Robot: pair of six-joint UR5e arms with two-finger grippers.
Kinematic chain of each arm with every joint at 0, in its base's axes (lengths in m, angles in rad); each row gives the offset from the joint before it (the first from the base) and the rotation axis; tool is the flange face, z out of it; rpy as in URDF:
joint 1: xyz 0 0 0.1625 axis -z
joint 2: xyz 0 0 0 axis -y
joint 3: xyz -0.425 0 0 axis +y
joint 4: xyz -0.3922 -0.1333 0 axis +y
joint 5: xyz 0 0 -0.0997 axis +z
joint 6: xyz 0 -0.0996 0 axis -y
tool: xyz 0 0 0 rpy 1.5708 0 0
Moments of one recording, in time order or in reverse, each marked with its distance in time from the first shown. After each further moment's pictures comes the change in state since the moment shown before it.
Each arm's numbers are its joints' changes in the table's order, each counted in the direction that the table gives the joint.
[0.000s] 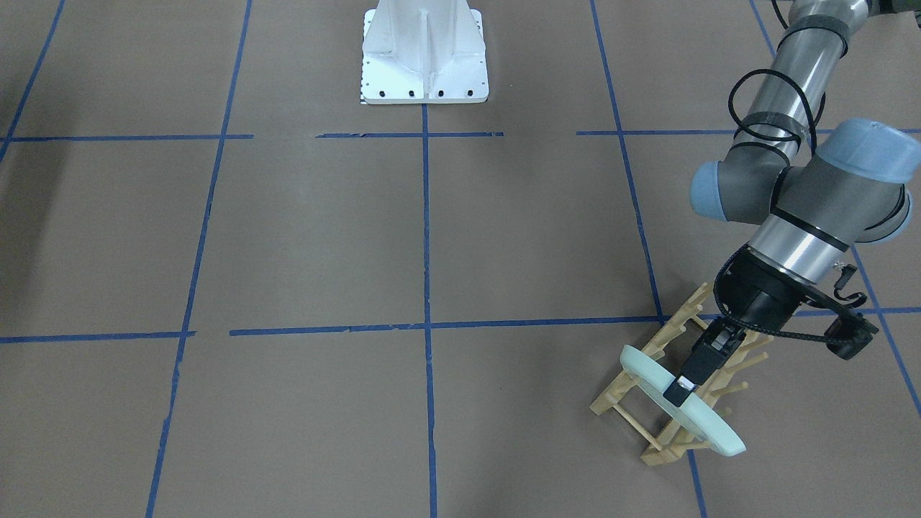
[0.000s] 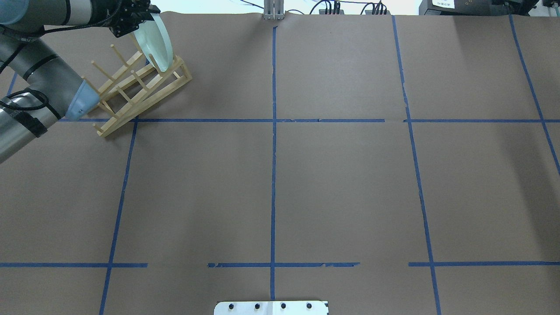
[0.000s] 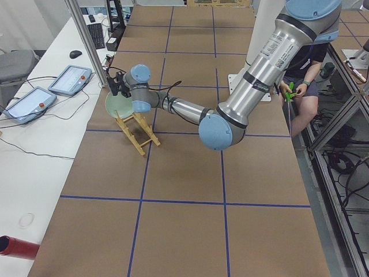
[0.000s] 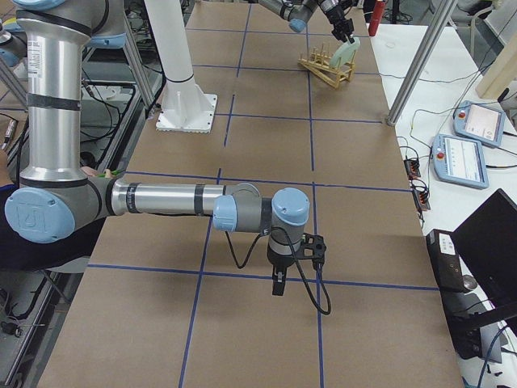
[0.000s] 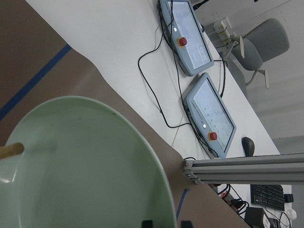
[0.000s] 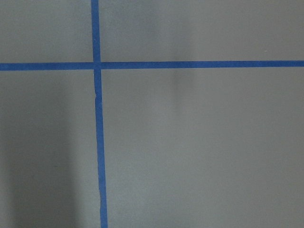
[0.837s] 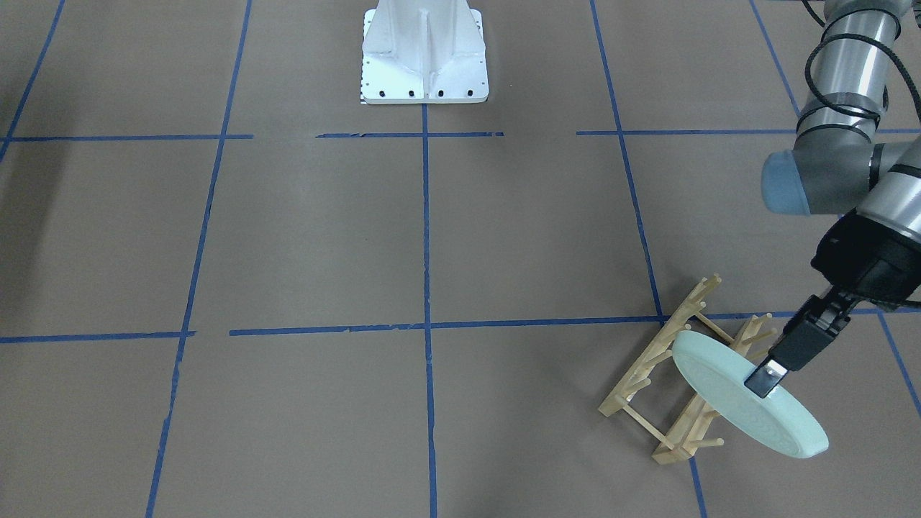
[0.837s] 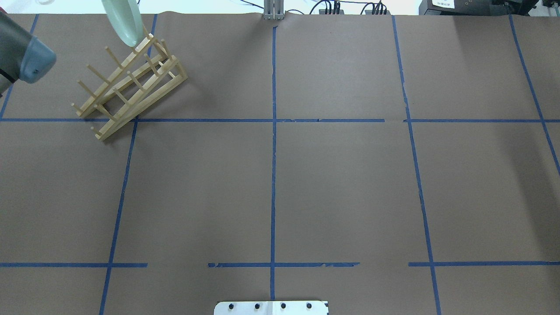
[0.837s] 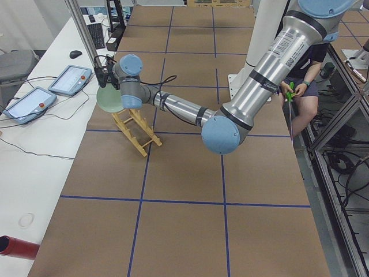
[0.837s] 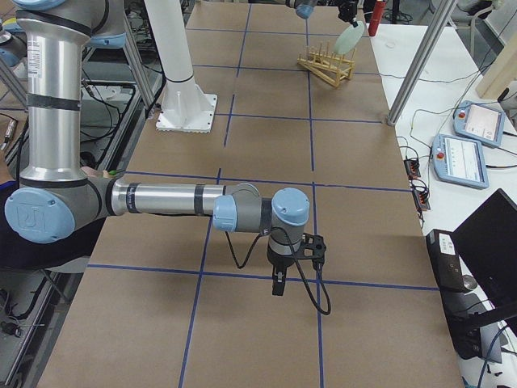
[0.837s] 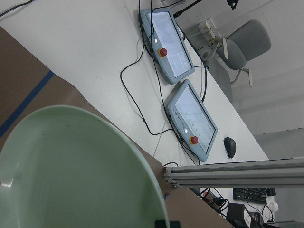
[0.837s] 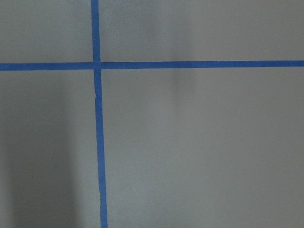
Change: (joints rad) left arm 0.169 0.009 0.083 0.001 0.190 0.023; right arm 0.000 0.000 0.000 0.000 0.000 0.000
